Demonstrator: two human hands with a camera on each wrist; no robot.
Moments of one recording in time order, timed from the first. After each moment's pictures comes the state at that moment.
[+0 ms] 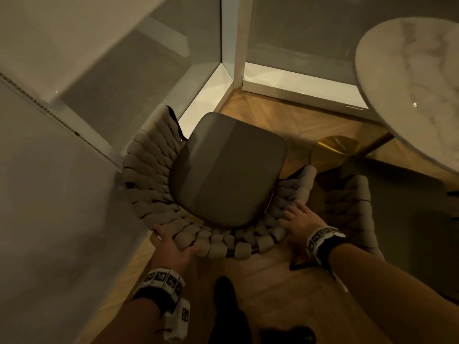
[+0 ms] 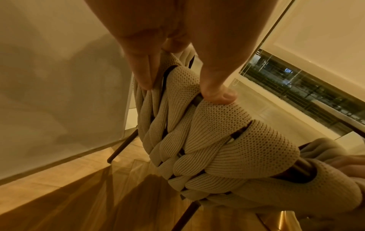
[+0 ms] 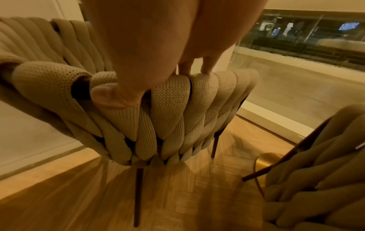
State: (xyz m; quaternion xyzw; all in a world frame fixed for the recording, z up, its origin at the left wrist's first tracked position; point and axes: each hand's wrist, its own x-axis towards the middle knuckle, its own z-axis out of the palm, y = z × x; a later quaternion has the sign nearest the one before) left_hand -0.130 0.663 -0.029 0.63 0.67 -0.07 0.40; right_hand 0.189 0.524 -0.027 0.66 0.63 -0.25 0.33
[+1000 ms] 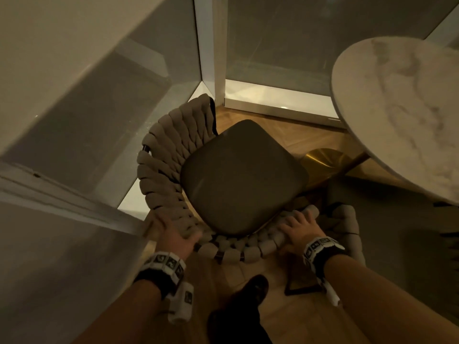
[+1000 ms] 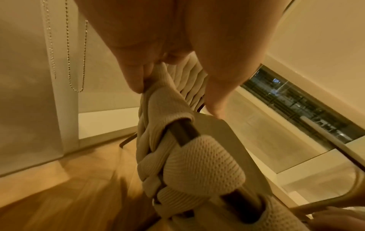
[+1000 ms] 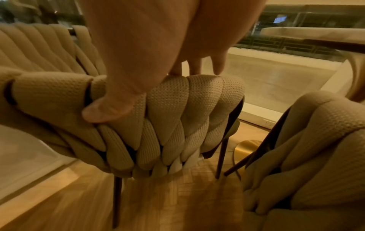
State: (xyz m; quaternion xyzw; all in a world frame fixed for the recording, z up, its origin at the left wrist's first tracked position) left_hand -0.002 0.764 -0.047 0.69 0.61 -0.02 0.39; right_hand 0.275 0.561 -0.029 0.76 0.52 -0.28 0.27
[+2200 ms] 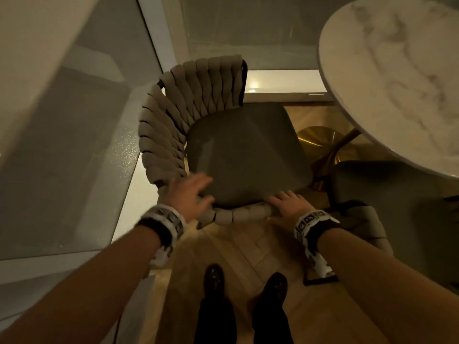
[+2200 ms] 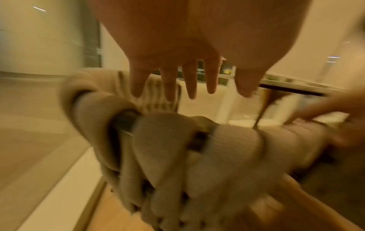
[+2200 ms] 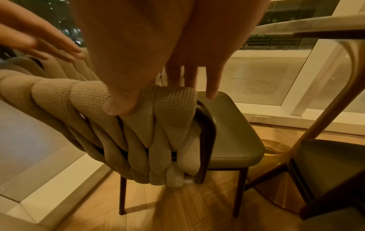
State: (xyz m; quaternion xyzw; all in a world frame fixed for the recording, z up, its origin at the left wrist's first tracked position) left_hand 0.153 0.950 -0.031 0.94 0.18 -0.14 0.27; right_hand 0.319 0.698 -0.031 0.83 0.39 -0.37 0.12
